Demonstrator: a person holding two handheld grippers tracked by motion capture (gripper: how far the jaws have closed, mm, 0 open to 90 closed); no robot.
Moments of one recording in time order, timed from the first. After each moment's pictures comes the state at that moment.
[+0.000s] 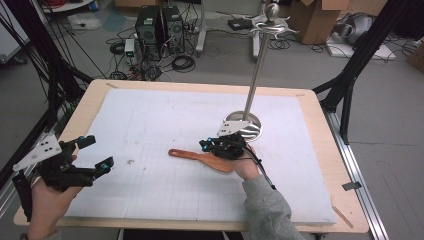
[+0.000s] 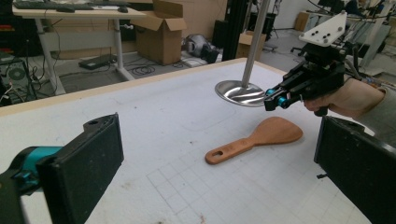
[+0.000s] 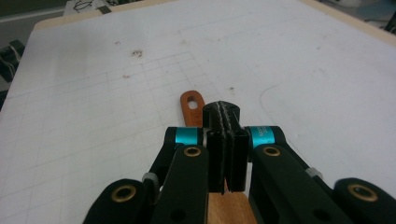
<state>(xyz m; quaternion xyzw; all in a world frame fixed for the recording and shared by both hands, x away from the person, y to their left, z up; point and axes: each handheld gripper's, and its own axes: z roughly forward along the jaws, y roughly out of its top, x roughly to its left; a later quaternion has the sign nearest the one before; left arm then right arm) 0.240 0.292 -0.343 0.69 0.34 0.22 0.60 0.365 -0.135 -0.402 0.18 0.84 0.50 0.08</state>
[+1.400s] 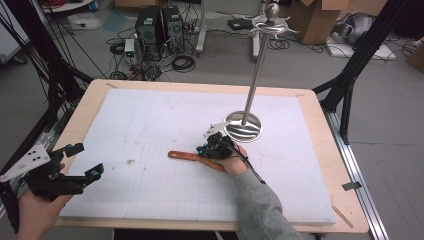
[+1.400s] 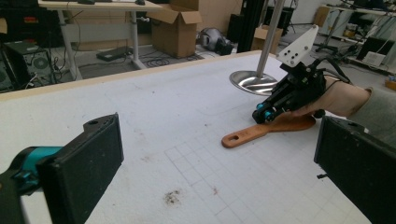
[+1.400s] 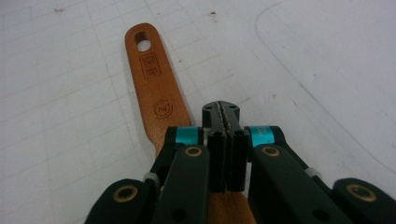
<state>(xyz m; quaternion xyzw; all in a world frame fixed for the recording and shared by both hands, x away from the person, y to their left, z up) 0.222 0.310 -0.351 0.69 0.36 0.23 0.58 0.391 -0.107 -0.443 0.24 0.89 0.39 0.06</state>
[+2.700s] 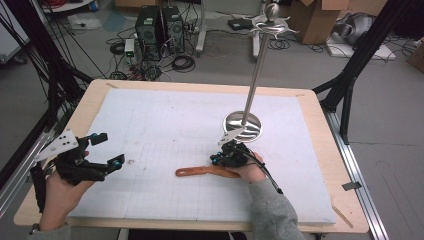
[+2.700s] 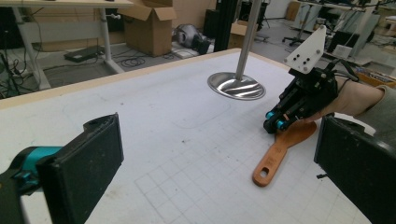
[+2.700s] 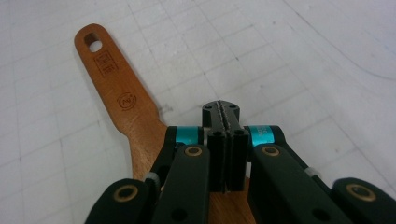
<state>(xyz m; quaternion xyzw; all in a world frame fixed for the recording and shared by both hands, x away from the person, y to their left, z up) 0.262 0.272 -0.350 0.71 0.32 0.19 0.59 0.366 -0.150 -0.439 0.23 0.90 0.37 0.04</state>
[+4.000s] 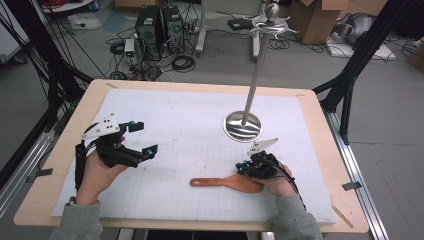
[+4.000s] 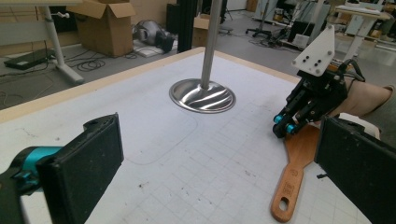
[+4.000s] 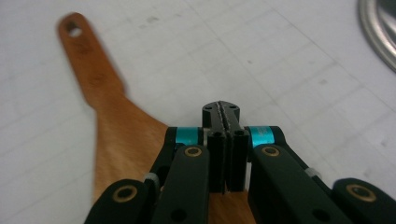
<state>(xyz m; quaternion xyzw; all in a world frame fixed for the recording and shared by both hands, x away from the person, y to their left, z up) 0.309 0.208 -0.348 0.74 0.26 0.14 0.60 0.330 -0.226 -0.438 0.27 0.89 0.37 0.06</state>
